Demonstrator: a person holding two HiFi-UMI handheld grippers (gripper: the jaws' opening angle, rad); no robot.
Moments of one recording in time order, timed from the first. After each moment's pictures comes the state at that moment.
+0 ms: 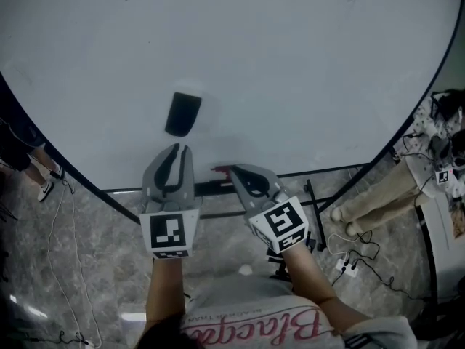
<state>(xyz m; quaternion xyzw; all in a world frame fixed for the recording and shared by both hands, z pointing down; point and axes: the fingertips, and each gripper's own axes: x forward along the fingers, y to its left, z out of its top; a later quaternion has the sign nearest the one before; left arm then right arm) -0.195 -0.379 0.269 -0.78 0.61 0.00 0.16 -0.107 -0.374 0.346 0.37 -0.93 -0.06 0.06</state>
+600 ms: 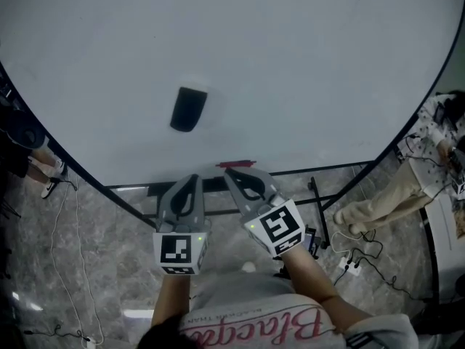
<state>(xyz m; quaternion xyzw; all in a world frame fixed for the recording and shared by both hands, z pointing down) -0.188 -0.348 0.348 -0.81 0.59 -0.01 0.07 -0.129 -0.358 0.350 0.35 -0.93 -0.08 0.06</state>
